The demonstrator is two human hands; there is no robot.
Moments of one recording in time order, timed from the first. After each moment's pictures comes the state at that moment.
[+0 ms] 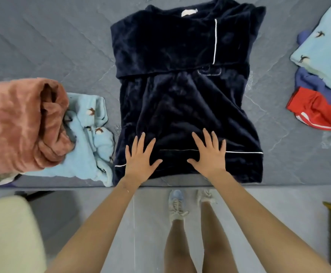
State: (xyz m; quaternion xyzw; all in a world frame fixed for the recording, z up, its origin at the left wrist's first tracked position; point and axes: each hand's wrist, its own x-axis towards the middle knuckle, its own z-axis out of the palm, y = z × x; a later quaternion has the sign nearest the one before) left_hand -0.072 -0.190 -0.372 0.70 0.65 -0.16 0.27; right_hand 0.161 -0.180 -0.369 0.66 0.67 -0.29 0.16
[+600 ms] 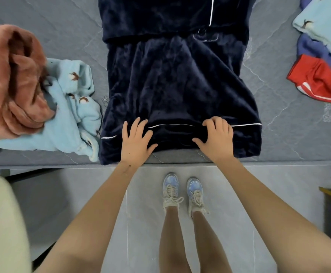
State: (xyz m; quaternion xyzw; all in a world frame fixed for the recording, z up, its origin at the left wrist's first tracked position) left_hand -0.060 -0.238 -0.408 0.79 0.60 -0.04 0.12; right_hand 0.197 -0.231 -0.399 0.70 0.68 -0.20 0.00
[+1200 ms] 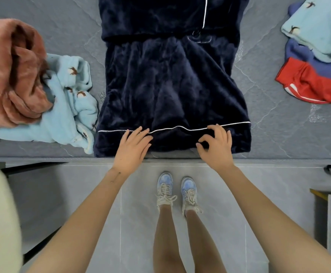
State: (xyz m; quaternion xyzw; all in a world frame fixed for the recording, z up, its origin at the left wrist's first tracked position) left_hand -0.050 -0.274 -0.380 0.79 0.58 0.05 0.19; right_hand 0.222 -0.272 -0.388 0.70 0.65 -0.28 -0.07
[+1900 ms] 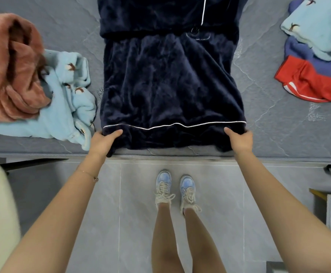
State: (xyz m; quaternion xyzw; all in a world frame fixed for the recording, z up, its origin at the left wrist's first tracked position) left_hand -0.094 -0.247 -0.365 0.20 0.82 0.20 0.49; right_hand 0.279 -0.240 -0.395 0.85 0.15 -0.44 -0.23
